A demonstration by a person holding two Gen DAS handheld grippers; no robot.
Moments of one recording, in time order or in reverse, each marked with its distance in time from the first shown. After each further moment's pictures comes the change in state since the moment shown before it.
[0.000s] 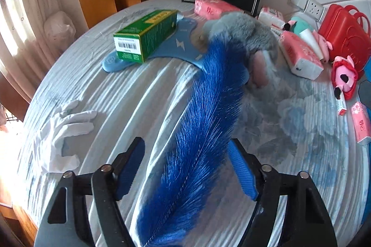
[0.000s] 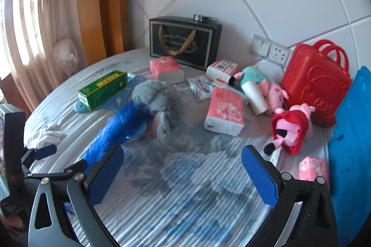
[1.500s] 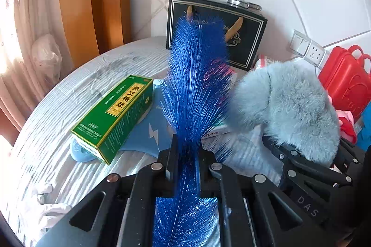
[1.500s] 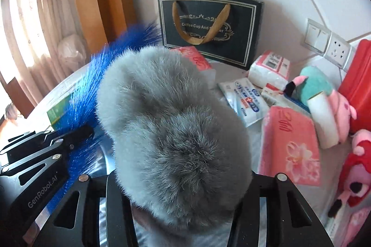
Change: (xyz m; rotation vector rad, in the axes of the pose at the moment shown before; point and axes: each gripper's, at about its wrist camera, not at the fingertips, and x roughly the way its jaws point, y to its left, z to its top) left arm 0.006 -0.022 0.120 -0.023 -0.219 -0.087; right arm 0.139 0.002 0.070 0.030 0.005 0.120
